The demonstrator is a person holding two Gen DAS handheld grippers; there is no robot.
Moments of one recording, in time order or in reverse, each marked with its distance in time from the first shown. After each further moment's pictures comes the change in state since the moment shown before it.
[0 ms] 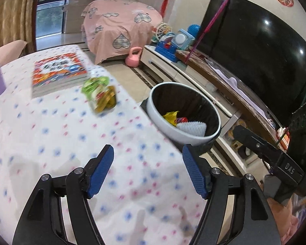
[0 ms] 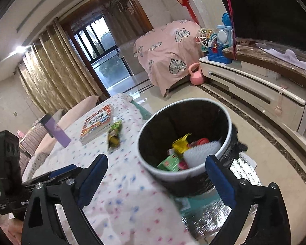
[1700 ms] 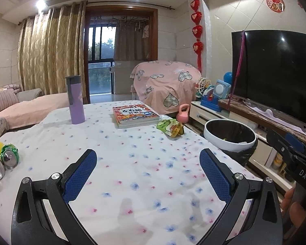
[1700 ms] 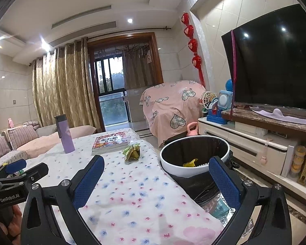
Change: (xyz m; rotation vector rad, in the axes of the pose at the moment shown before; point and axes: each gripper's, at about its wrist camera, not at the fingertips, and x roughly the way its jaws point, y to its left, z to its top) left arm -0.110 0.031 -0.106 0.060 -0.485 0.376; right arm -0.068 0.080 -0.102 -0.250 -0.433 -0.105
